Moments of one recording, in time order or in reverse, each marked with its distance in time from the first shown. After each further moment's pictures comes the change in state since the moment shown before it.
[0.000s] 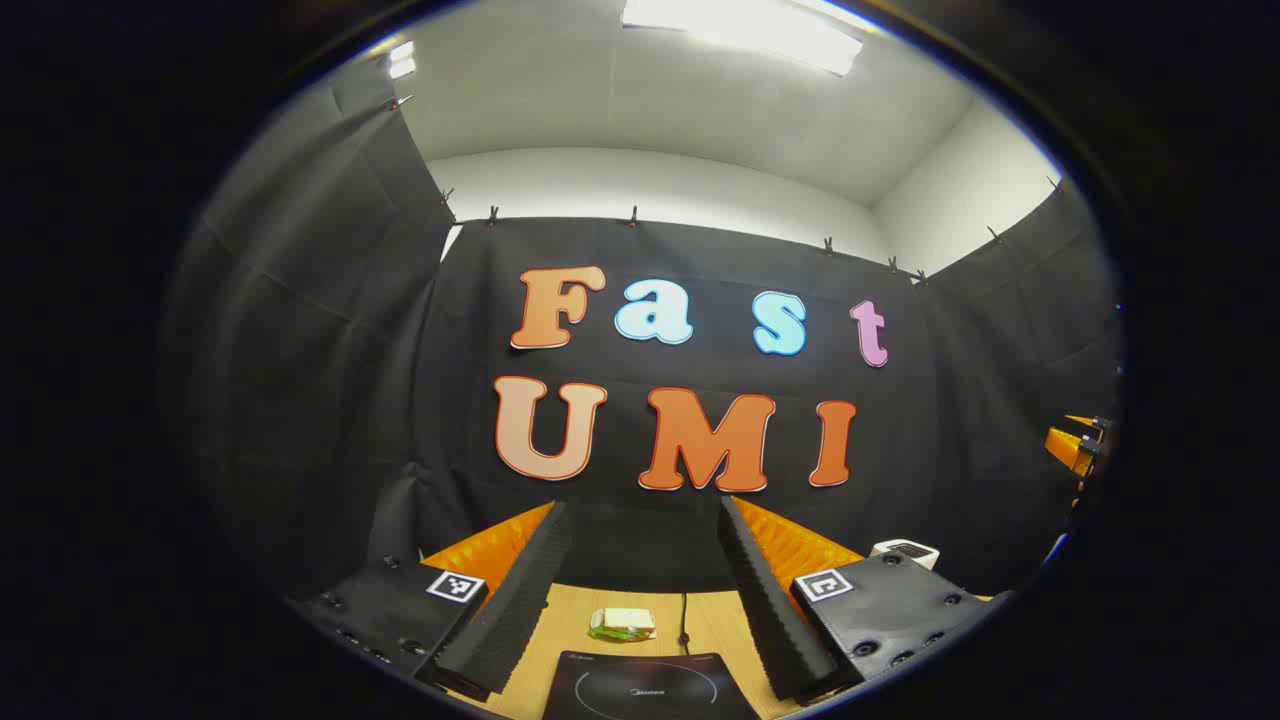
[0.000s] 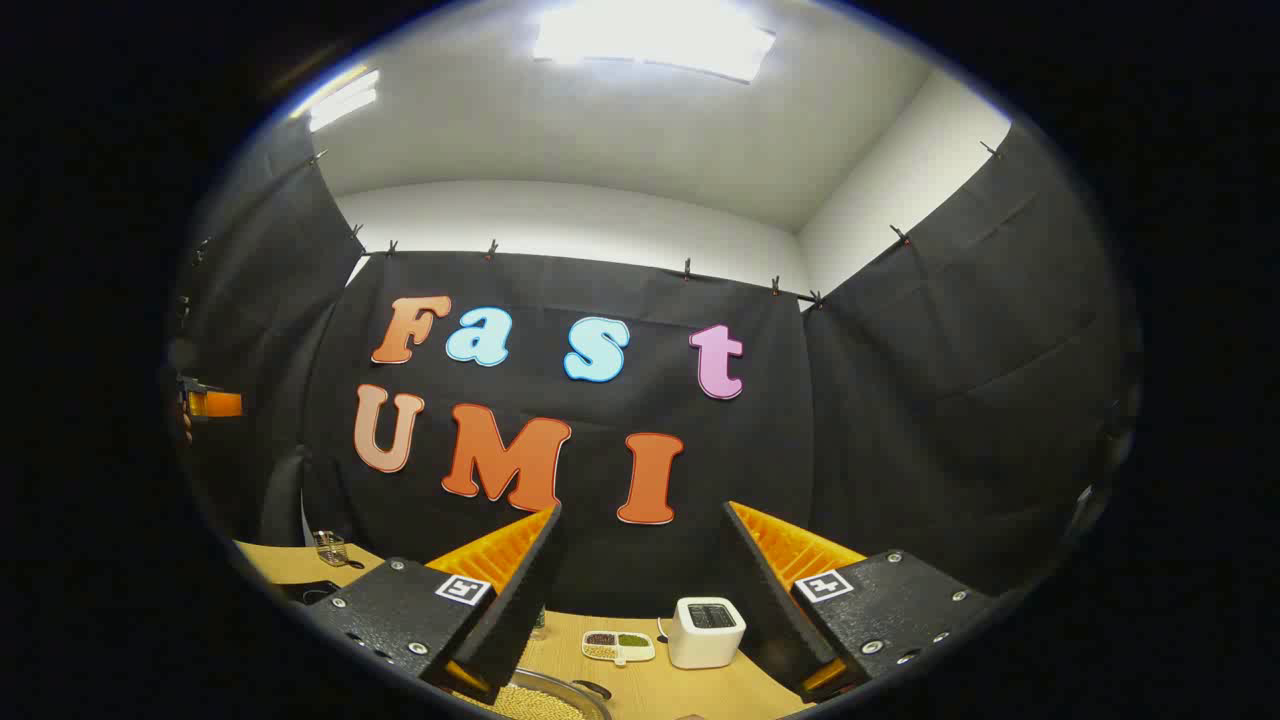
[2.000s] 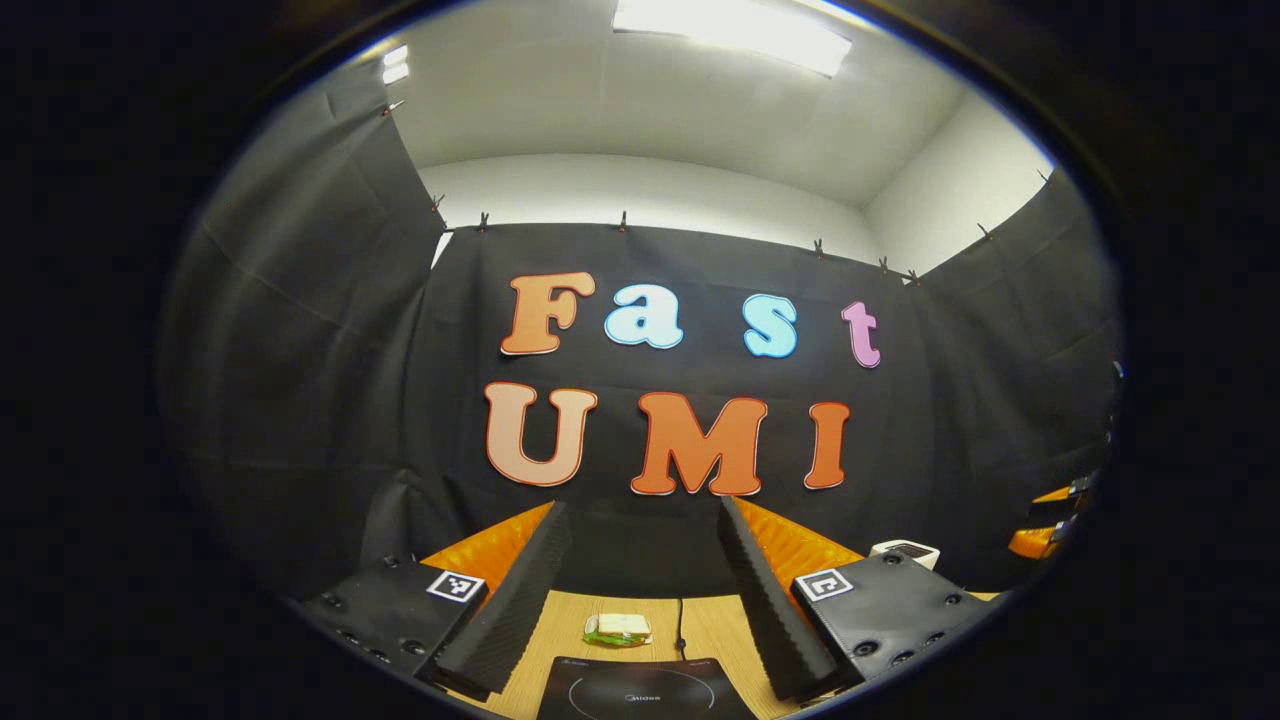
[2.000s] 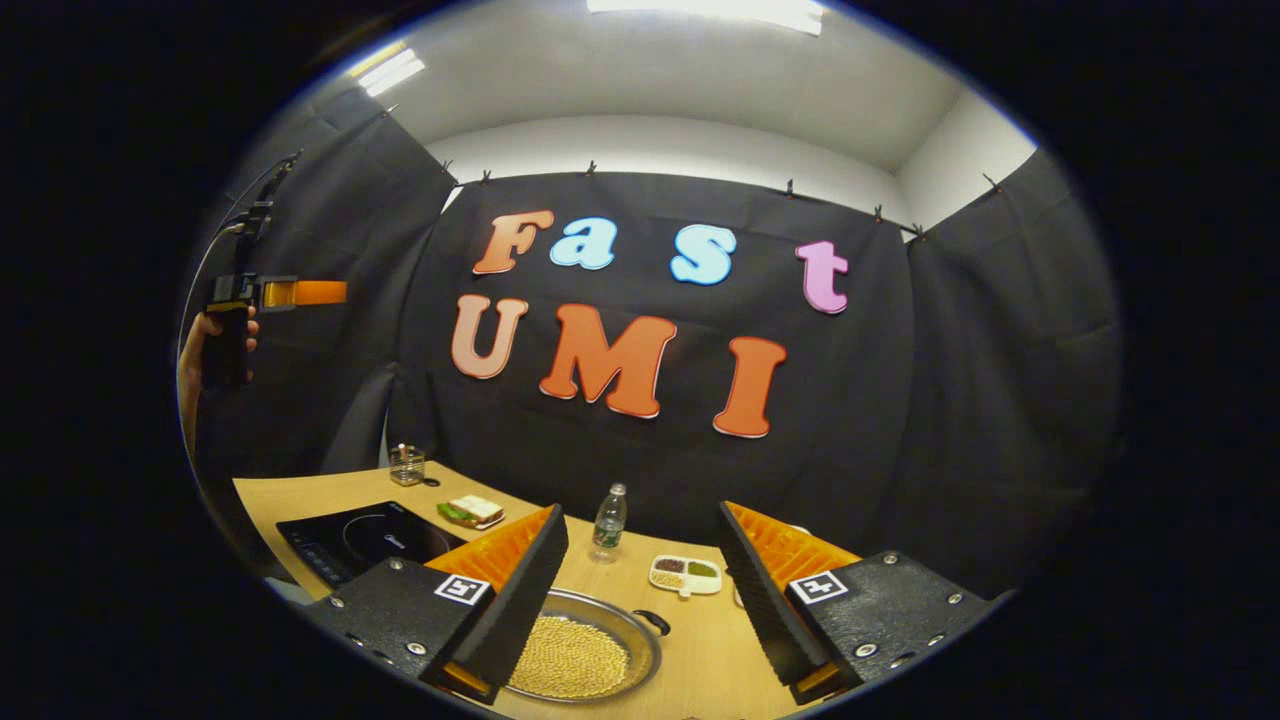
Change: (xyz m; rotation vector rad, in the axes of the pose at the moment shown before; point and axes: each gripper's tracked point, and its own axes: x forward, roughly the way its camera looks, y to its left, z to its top) left arm 0.006 -0.017 -0.009 -0.002 -0.021 -0.020; right arm -0.055 0.098 -0.134 -0.042 0.293 0.364
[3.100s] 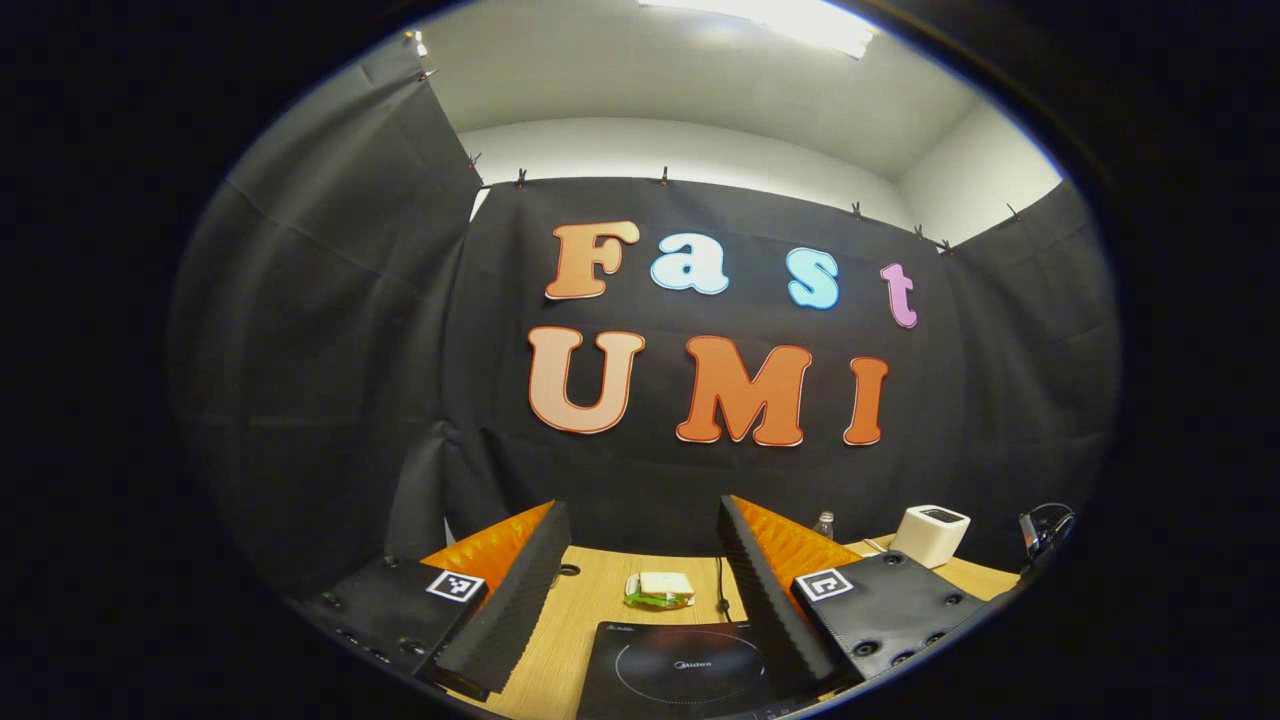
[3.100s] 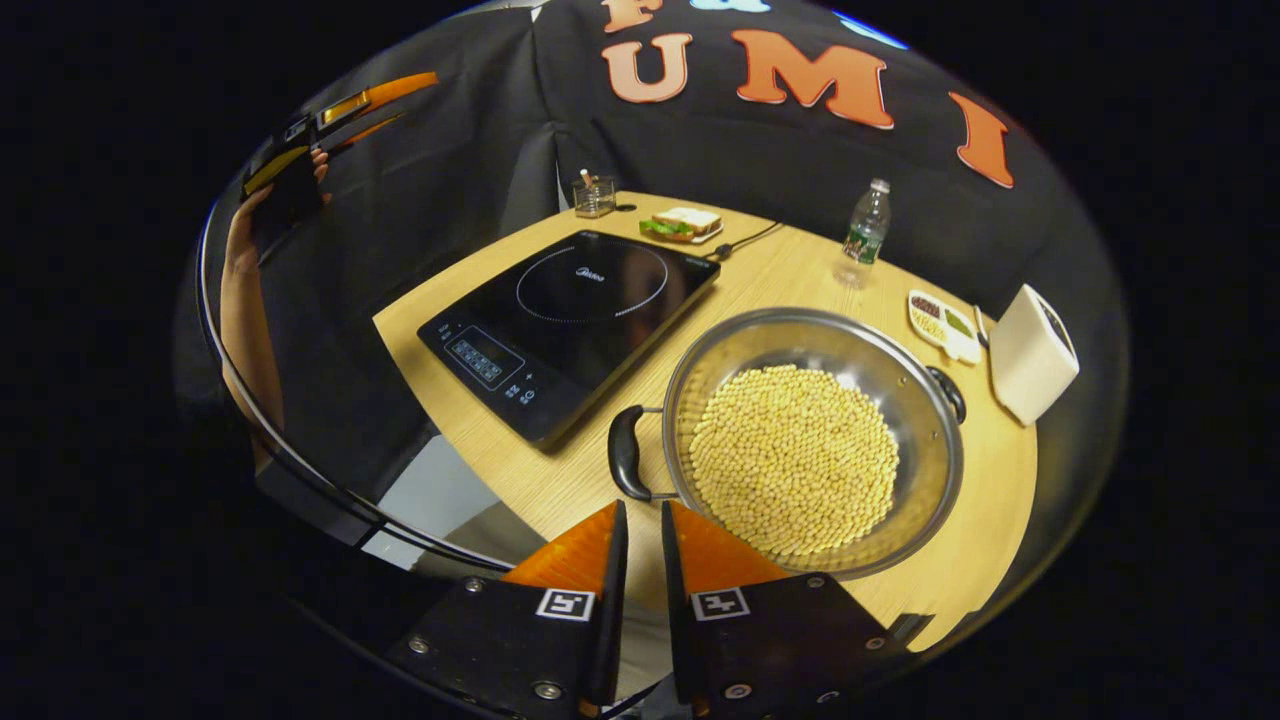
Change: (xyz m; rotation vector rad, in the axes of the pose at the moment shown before) left arm -0.016 0.073 -0.071 -0.006 0.129 0.081; right arm -0.032 0.182 -0.216 0.015 0.877 0.542
